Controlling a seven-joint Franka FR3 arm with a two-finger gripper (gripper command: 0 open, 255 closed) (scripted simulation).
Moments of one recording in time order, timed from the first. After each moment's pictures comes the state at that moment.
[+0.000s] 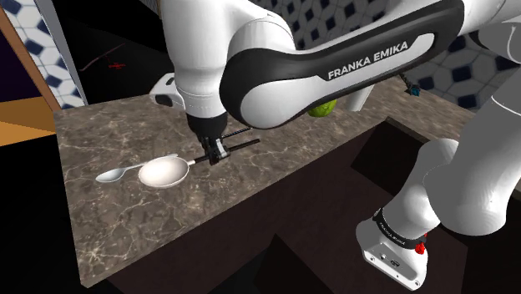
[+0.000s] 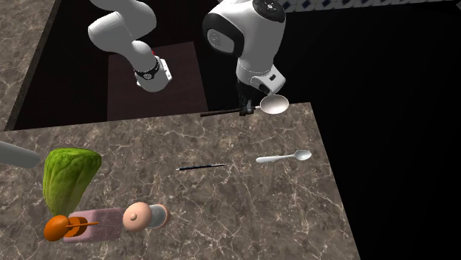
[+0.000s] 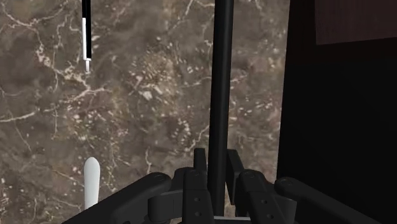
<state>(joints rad) 0.44 0.07 0.33 -1.97 -0.18 2.01 -0.59</state>
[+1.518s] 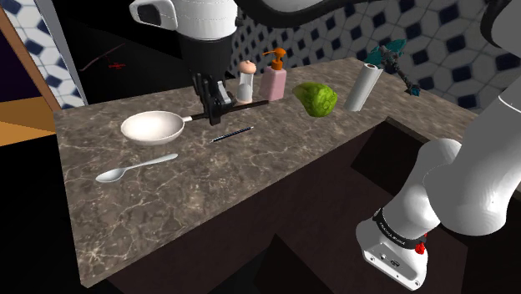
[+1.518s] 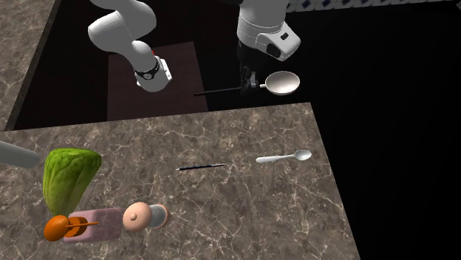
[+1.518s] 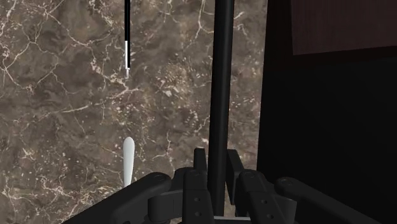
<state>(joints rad) 0.44 0.02 0.33 -1.72 -0.15 1.71 -0.64</state>
